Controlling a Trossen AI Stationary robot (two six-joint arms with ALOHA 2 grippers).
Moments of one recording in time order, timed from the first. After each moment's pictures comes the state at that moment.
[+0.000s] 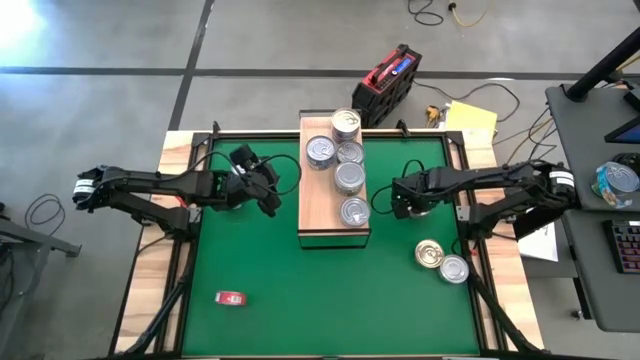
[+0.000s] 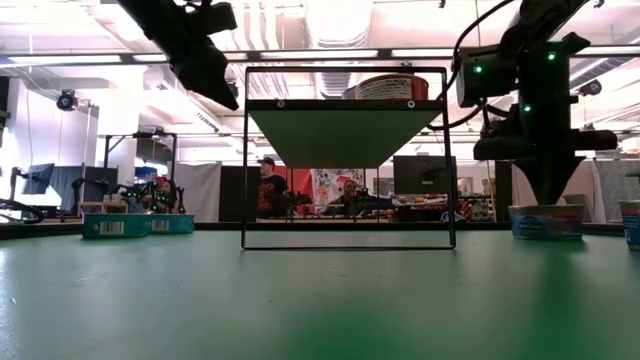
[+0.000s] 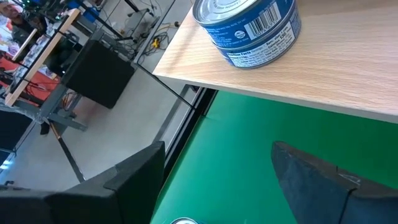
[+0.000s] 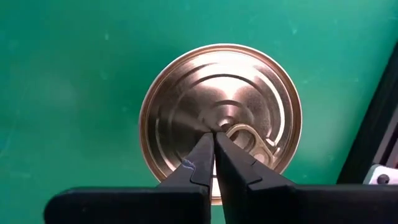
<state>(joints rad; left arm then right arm) 0.02 1.18 0.92 -0.53 -0.79 0.04 -0.23 1.34 0.74 -0.99 0.15 1.06</state>
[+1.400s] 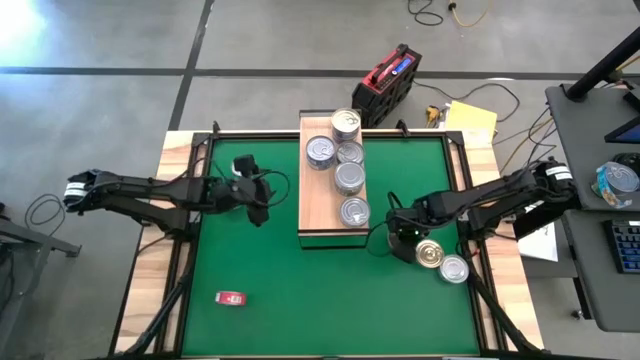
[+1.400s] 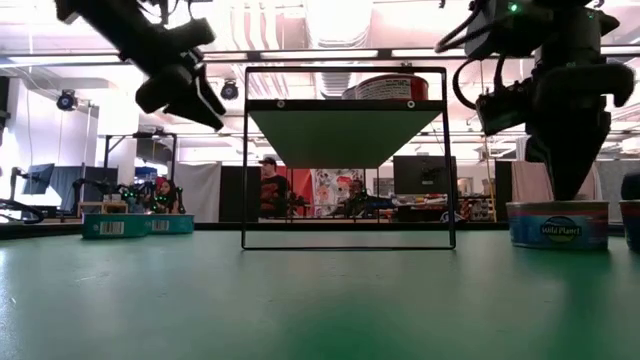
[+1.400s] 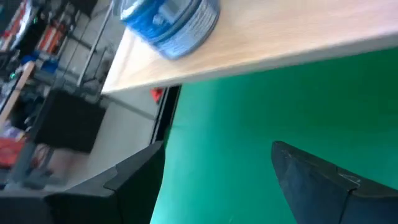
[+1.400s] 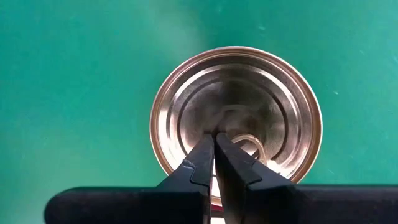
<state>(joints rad) 0.02 1.05 0.71 -0.37 -0.61 0.31 0.12 1.34 0.74 -0.77 -0.12 0.61</state>
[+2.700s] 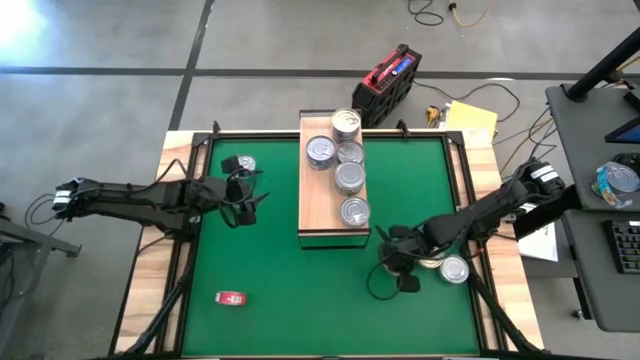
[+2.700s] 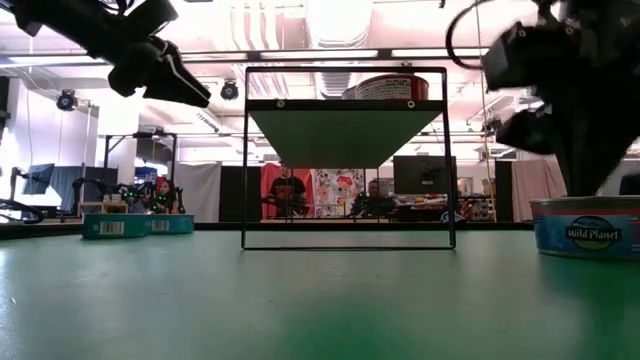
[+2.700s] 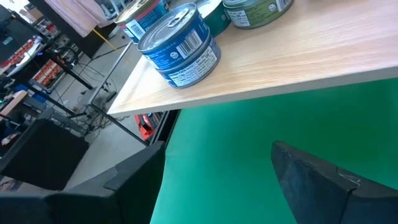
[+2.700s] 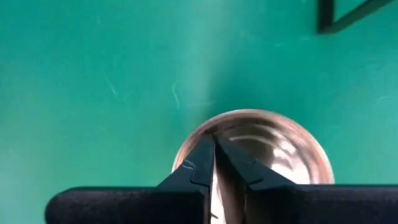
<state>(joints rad) 0.01 0.77 0.54 -0.22 -0.51 0.32 0.38 1.45 0.82 -0.58 -0.07 0.40</state>
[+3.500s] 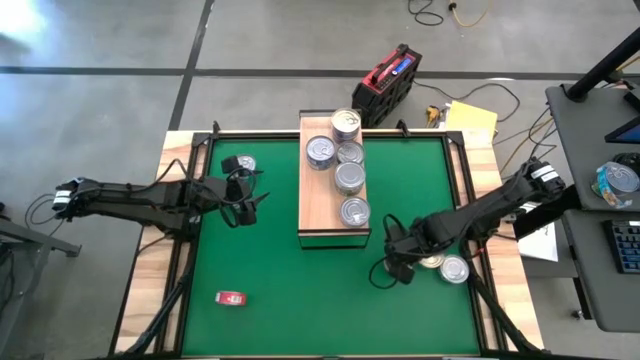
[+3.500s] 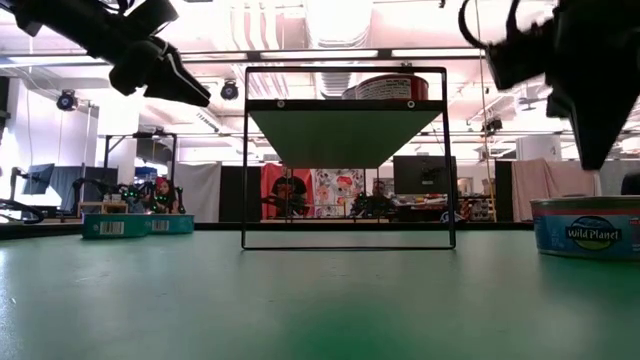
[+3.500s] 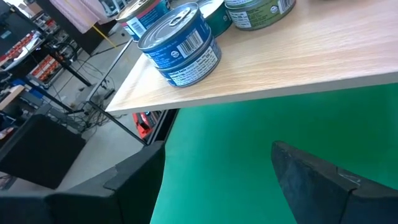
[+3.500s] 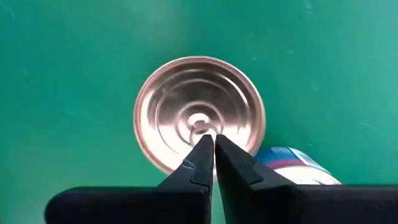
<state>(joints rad) 0.01 0.77 0.54 -0.22 -0.51 0.29 0.38 1.45 0.98 -0.95 0.00 0.93</state>
